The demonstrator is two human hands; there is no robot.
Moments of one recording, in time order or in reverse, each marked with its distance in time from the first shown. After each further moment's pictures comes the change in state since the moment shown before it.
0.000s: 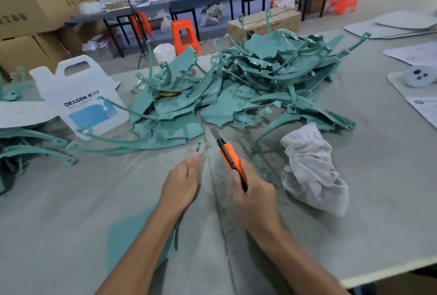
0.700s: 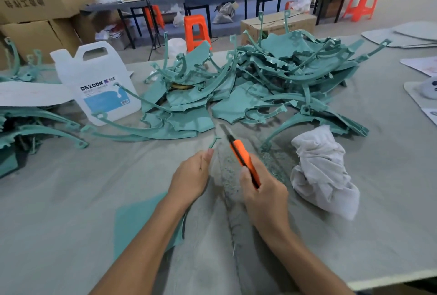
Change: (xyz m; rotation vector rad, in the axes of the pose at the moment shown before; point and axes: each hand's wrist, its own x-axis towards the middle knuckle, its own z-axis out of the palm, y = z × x) left_hand 0.001 0.000 0.000 0.062 -0.059 -0.001; right_hand -0.003 0.002 0.000 -0.020 0.074 0.021
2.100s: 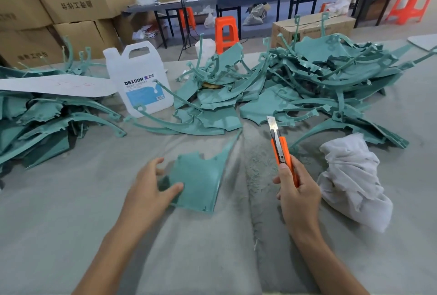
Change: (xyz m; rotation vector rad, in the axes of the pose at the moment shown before) left_hand -0.091 -0.037 -0.113 0.116 0.143 -0.321; right_hand 0.003 0.009 -0.003 0.393 0.033 0.109
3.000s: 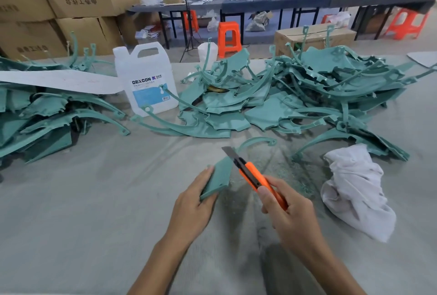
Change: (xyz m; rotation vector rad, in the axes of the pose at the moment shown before) left_hand -0.013 0.008 0.077 -0.297 -0.062 0.192; right_hand -0.022 -0.024 -0.011 -0.205 -0.391 -0.166
